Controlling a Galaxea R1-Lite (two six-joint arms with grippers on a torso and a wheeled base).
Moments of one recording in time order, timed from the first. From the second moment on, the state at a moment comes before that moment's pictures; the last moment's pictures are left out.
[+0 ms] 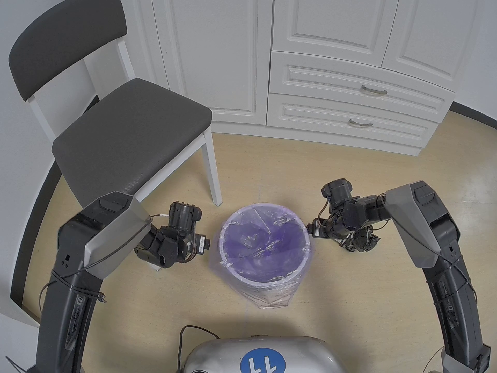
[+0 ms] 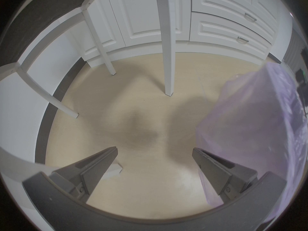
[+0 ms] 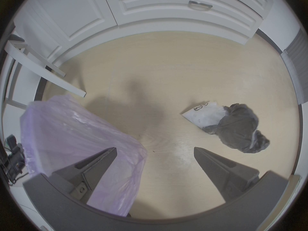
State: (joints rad) left arm -0.33 2.64 -1.47 -0.48 0.31 -0.06; right arm 0.29 2.71 -1.95 0.13 -0.12 0.35
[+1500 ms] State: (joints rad) left arm -0.43 2.47 -0.65 -1.33 0.22 -0.04; right arm 0.36 2.64 -1.63 -0.21 -0.15 0.19
